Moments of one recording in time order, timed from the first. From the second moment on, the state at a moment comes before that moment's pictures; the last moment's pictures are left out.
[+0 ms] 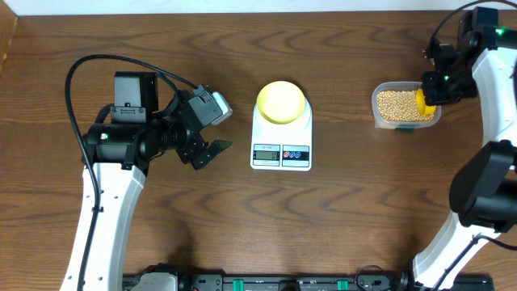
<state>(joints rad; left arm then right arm) -0.06 1.29 1.24 -0.96 0.57 0.85 -0.19 2.03 1.85 -1.26 -0.05 -0.29</state>
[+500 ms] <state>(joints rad) -0.06 1.29 1.24 -0.96 0.57 0.85 -0.19 2.09 1.85 -1.28 -0.18 -0.28</state>
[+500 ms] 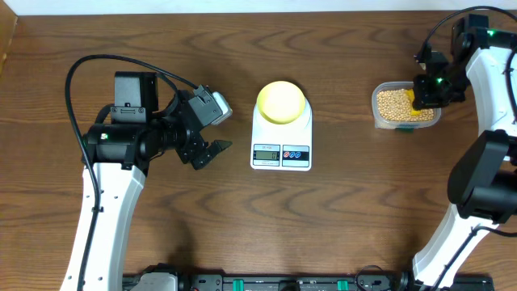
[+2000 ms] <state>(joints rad) -0.06 1.29 1.24 -0.96 0.57 0.85 -0.47 2.12 1.85 -1.37 -0.68 -0.35</state>
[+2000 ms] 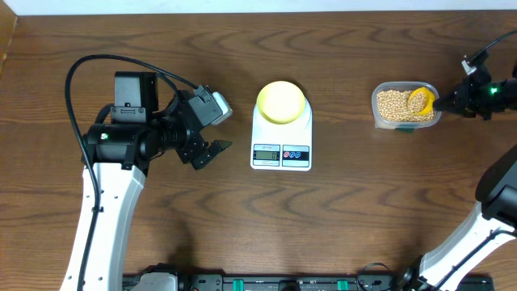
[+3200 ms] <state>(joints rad) -0.06 1.29 1.24 -0.96 0.57 0.85 -0.19 2.12 1.86 -1.38 -0.98 -0.46</state>
